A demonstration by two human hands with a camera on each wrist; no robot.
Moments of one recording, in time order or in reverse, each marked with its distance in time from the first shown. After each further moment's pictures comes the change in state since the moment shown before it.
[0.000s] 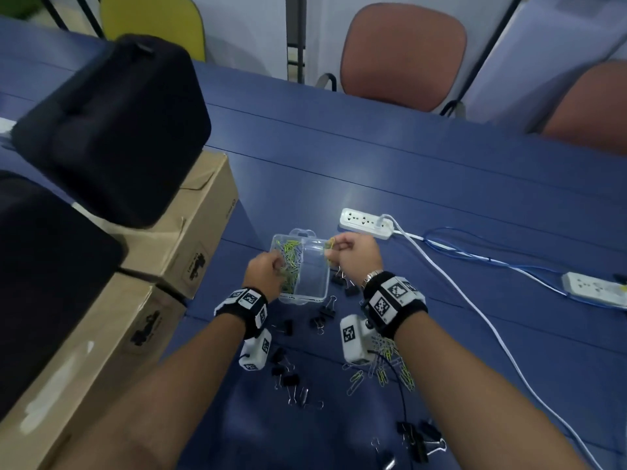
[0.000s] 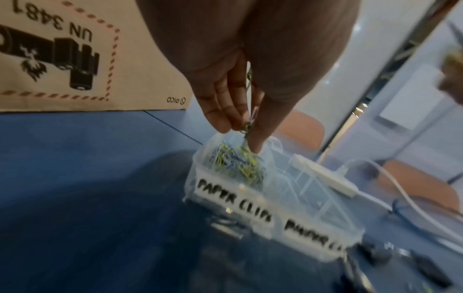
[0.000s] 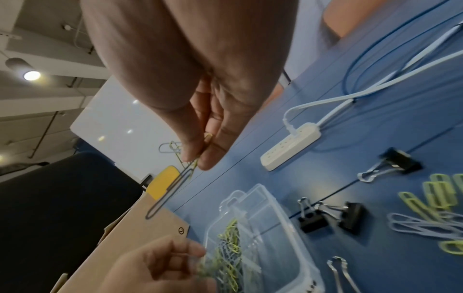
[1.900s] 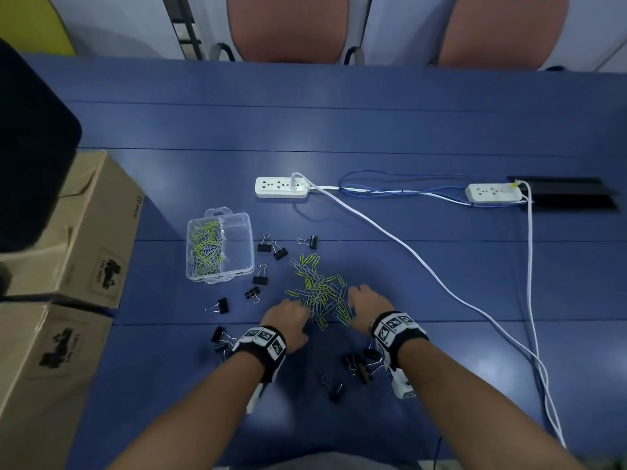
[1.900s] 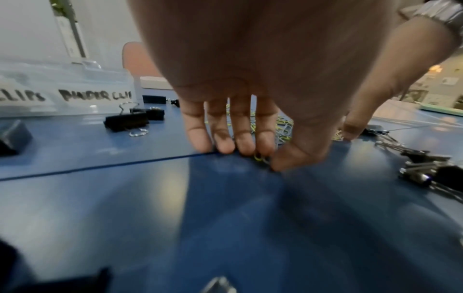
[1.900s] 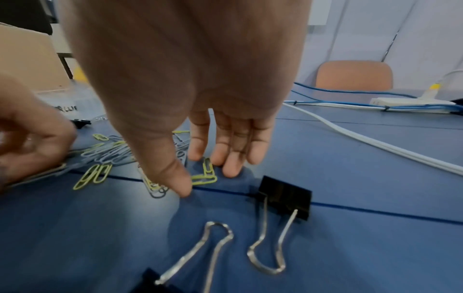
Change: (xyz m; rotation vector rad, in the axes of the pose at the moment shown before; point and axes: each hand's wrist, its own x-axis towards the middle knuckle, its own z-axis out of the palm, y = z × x) left_hand -0.126 0.072 0.149 0.678 -0.674 0.538; right_hand -0.127 0.195 -0.120 -0.955 -0.317 0.228
